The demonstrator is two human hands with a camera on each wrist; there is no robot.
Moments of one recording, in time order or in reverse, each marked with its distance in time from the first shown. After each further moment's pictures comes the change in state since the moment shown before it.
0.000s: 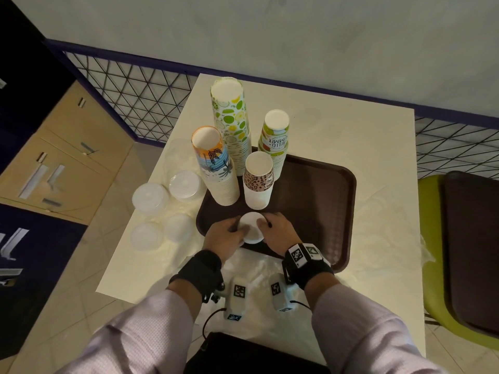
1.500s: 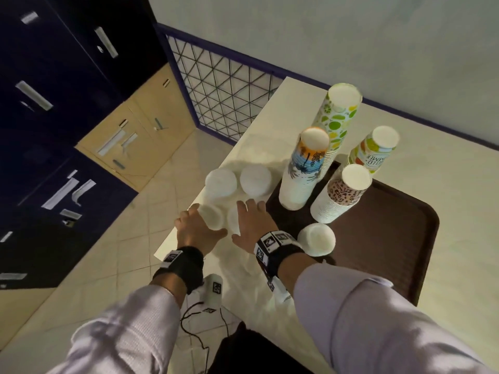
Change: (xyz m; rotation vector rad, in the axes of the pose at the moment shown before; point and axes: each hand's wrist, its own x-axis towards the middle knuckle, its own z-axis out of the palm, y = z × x) left_hand -0.031 -0.047 -0.177 0.583 0.623 -0.123; right_hand 0.011 -0.152 0.131 -0.763 -0.184 -0.441
